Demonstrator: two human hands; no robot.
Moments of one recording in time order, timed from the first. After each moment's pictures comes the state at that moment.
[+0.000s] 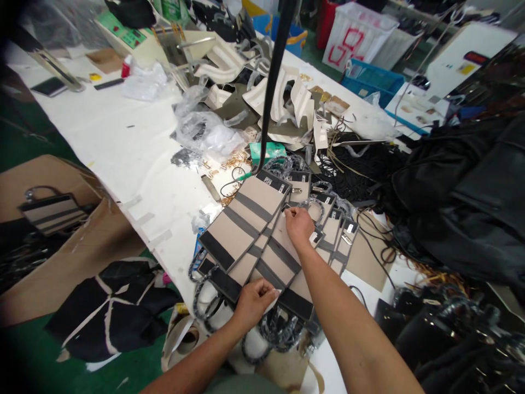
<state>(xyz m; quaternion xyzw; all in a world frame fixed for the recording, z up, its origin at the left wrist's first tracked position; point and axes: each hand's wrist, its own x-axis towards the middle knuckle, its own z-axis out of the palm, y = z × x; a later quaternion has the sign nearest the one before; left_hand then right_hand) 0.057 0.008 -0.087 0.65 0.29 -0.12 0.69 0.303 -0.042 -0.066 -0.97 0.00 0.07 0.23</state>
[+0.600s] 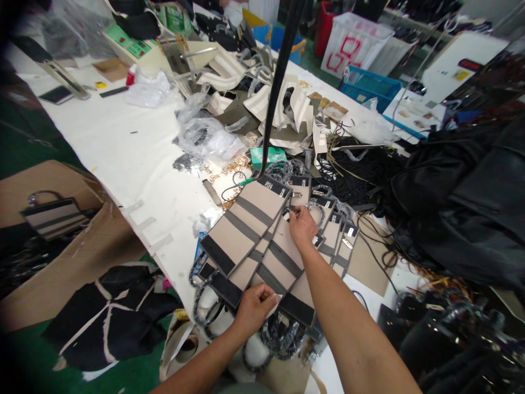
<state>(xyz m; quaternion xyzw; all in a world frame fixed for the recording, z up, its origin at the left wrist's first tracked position) 0.056 0.008 -0.089 0.66 0.28 -0.11 0.69 0.311 -0.044 -0.067 -0.97 0.02 0.06 0.22</state>
